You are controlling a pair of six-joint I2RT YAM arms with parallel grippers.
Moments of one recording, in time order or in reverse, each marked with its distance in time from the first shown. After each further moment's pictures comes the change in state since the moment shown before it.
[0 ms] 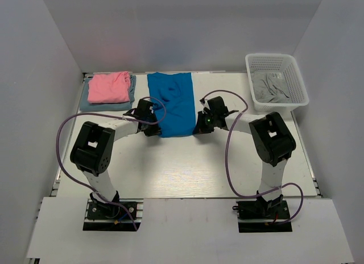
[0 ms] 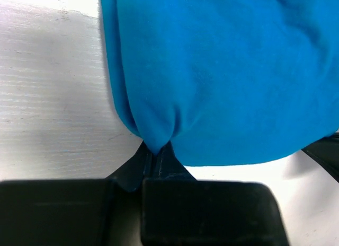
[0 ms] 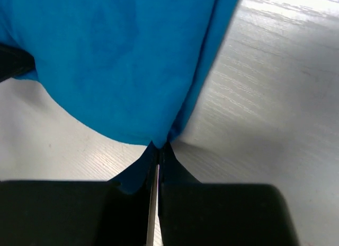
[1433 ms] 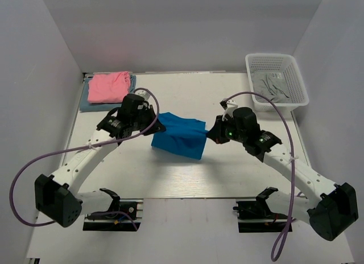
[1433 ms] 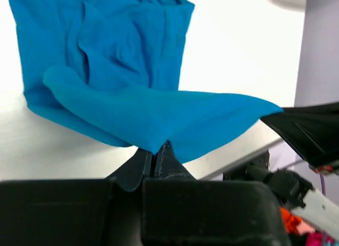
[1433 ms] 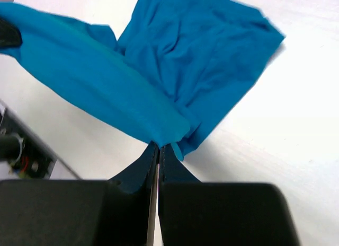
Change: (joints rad) left arm -0.121 -0.589 0.051 -0.370 0.134 -0.047; right arm 0.106 -0.878 -0.325 -0.209 0.158 -0.039
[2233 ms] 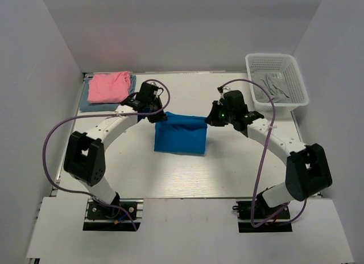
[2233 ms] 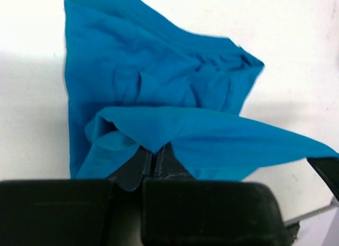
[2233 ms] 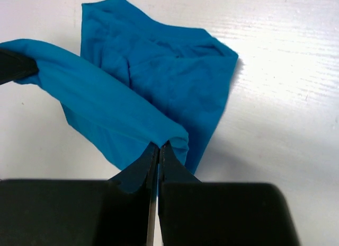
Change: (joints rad) left arm 0.046 0.441 0.212 0.064 -0.172 0.010; right arm -0.114 0.390 0.208 0.059 0.063 0.060
